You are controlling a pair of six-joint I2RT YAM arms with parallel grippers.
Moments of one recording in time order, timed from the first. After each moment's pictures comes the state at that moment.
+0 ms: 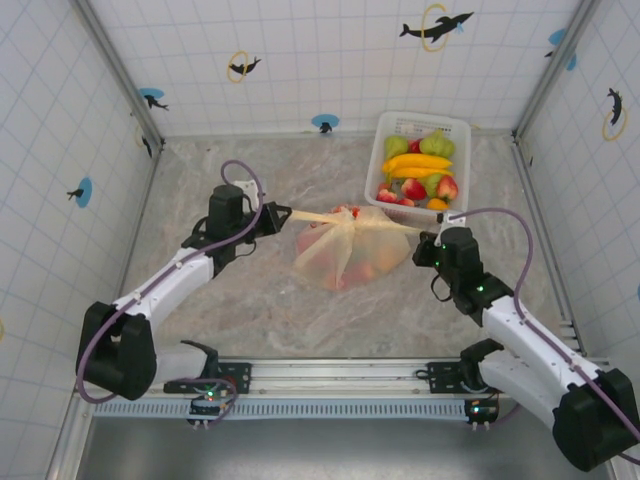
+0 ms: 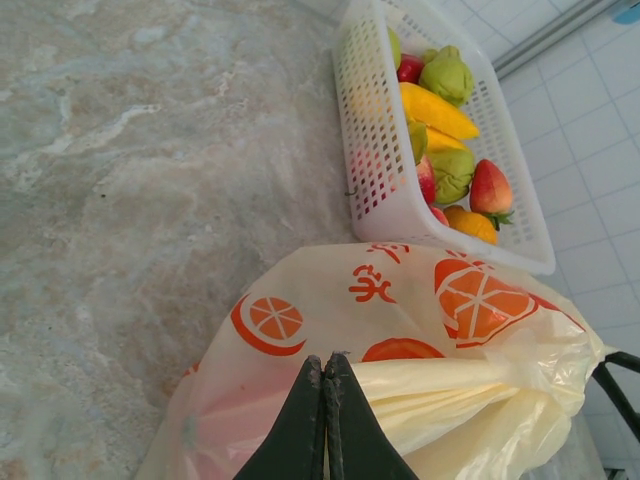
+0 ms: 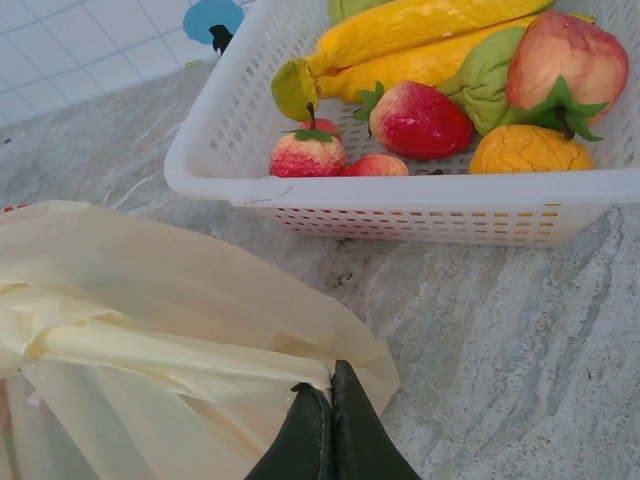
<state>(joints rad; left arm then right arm) -0.36 1.28 0.76 -0.01 0.41 -0.58 0.44 0.89 0.45 -0.07 0.14 0.45</state>
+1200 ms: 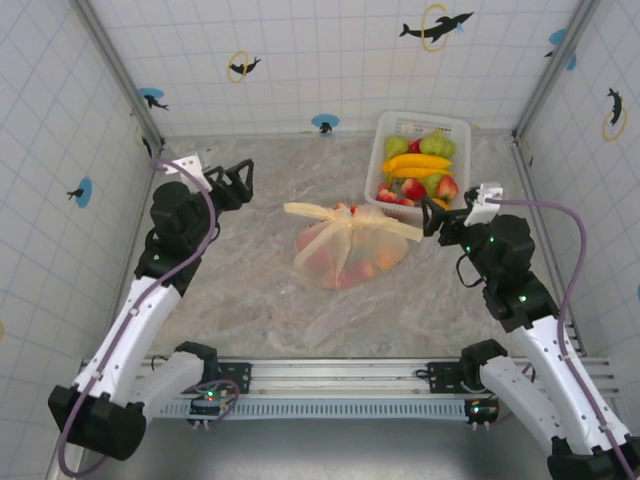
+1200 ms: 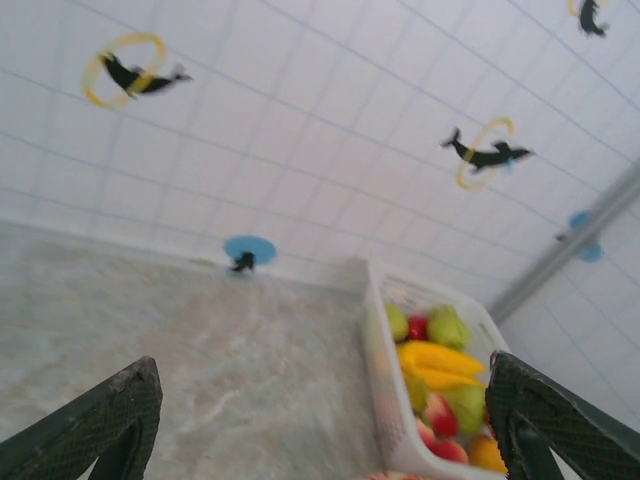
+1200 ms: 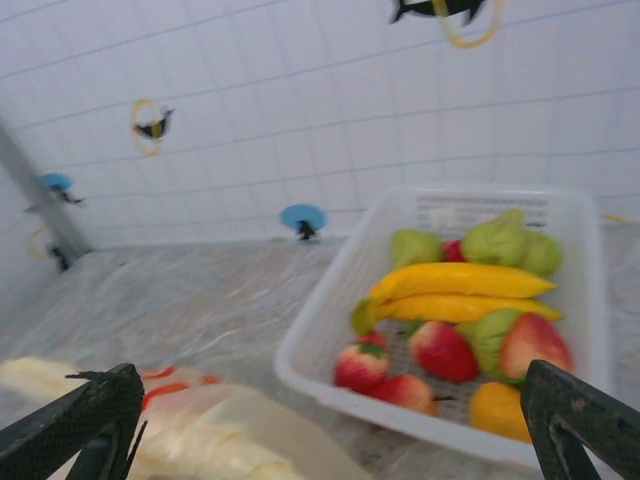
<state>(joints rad) -0.29 0.92 0.89 -0.06 0.05 -0.45 0.35 0.67 0.74 -0.23 0.08 0.22</state>
